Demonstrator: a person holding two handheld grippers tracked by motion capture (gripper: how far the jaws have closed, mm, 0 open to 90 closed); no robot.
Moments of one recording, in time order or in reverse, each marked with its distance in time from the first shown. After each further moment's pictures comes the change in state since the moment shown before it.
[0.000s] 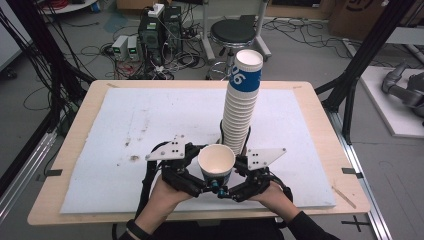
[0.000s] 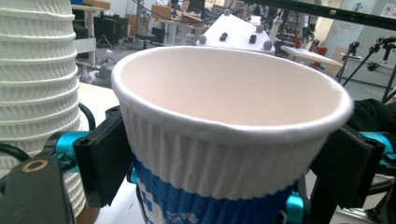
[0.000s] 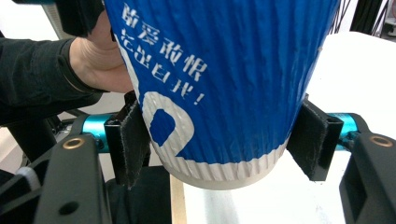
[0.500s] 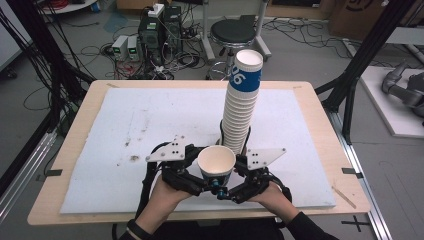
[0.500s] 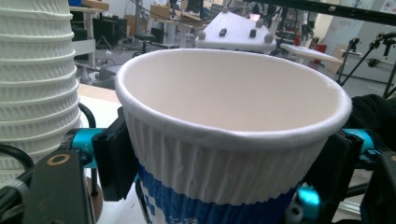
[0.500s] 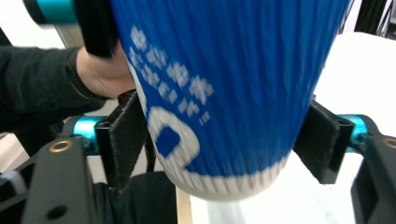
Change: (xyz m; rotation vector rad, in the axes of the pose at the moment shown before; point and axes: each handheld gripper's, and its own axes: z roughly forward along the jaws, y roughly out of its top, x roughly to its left) left arm 0.000 -0.002 0.001 0.002 -0.008 0.022; right arm 0.002 0.001 0.001 -0.026 0.006 0.020
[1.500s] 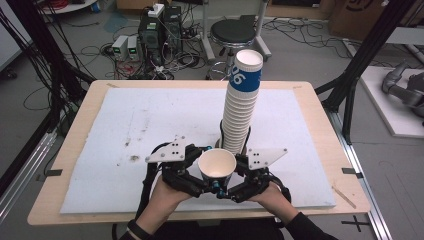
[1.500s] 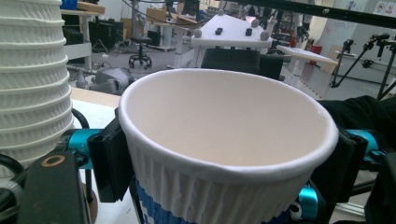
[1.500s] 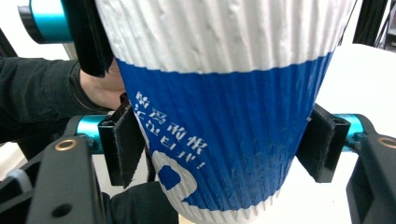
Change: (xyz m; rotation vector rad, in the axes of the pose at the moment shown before) left arm -0.002 0.002 0.000 -0.011 -0.014 0.009; right arm 0.002 0.002 0.000 -0.026 0.000 -0.018
